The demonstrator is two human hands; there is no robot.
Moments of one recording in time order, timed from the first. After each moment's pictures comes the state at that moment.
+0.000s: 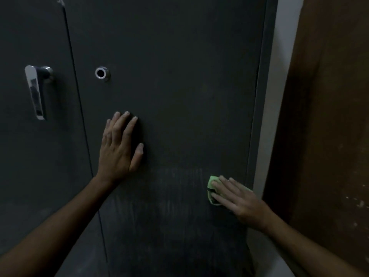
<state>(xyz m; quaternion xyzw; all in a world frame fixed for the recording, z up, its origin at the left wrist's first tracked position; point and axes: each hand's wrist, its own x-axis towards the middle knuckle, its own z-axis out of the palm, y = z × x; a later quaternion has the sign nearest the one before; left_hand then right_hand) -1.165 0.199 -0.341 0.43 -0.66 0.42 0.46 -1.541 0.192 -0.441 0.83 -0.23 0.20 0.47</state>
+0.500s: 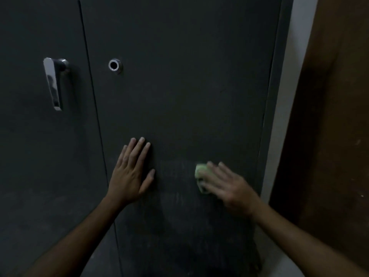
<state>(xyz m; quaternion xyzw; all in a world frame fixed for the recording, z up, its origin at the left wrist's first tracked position) -1.150 0.207 -0.424 0.47 -0.69 0.40 0.37 -1.491 0.175 -0.436 0.84 -0.19 0.24 0.45</state>
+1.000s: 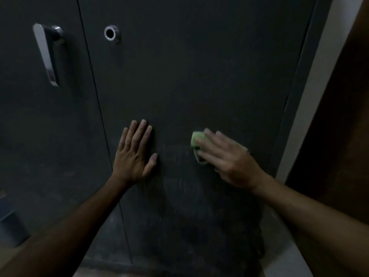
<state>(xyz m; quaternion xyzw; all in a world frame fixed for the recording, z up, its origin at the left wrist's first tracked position) -1.155 0.196 -0.431 0.49 -0.65 0.45 0.36 -1.470 0.163 -0.385 0.87 -0.13 0.27 0.40</state>
